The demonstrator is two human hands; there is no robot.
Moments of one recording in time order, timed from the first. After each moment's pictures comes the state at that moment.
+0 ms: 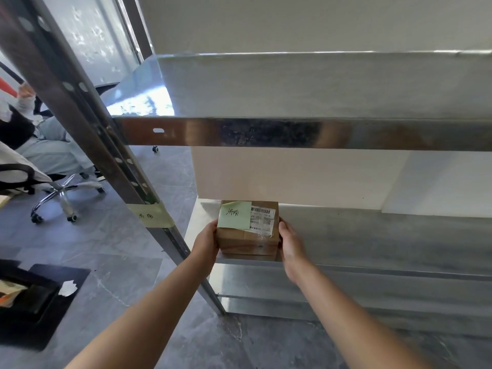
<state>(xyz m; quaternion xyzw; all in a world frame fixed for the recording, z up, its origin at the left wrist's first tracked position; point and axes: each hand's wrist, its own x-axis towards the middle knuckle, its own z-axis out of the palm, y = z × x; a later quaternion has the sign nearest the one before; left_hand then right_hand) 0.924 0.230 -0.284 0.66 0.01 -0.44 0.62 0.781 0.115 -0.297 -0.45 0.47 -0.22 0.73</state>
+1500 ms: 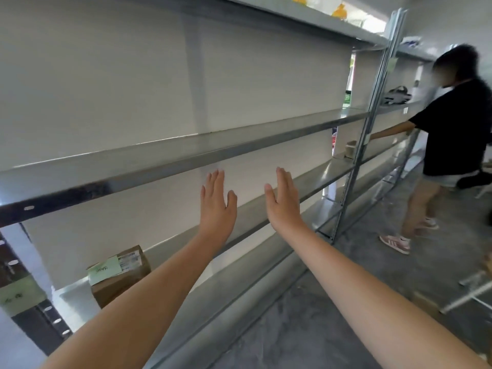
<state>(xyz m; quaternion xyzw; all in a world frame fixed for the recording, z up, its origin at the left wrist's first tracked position) 0.635 0.253 -0.054 0.53 -0.69 -0.13 0.48 0.479 0.254 -0.045 -0.64 0.60 -0.46 0.13</state>
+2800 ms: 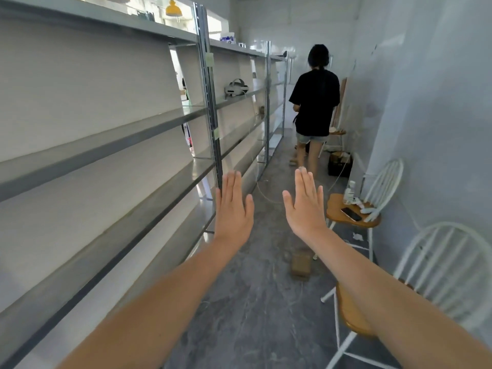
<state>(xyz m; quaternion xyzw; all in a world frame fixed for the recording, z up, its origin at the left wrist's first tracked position) 0.139 0.246 -0.075 0.29 -0.86 -0.15 0.39 -0.007 0.348 -0.066 -0.43 0.84 -0.31 -0.12</state>
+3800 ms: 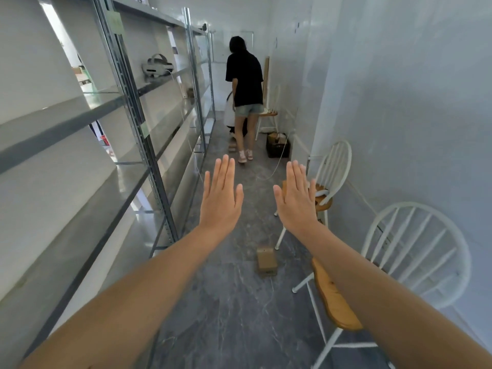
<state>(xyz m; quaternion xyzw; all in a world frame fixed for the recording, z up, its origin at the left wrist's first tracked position) -0.021 0.046 -0.093 0.14 -0.93 -0.14 0.32 -0.122 0.202 -0.090 -0.29 0.91 -0.25 -0.16</state>
